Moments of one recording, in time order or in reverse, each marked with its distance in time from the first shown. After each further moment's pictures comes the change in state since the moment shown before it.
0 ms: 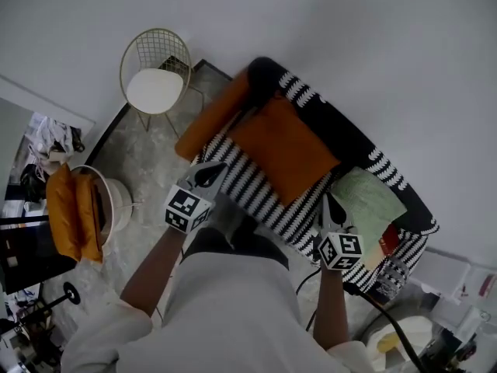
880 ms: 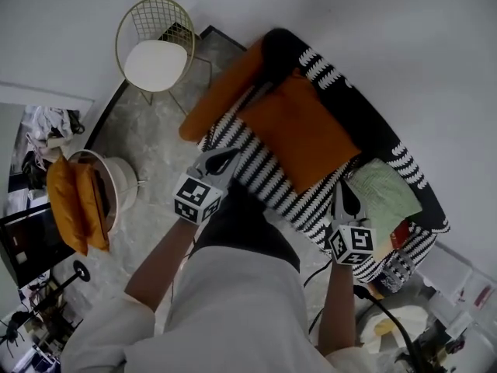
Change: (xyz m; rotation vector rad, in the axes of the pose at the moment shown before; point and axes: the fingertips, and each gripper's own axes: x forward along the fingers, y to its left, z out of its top) left arm 0.082 0.079 -0.032 -0.156 0.047 0.000; right arm 0.115 -0.018 -0.001 -0.047 0.098 -0.003
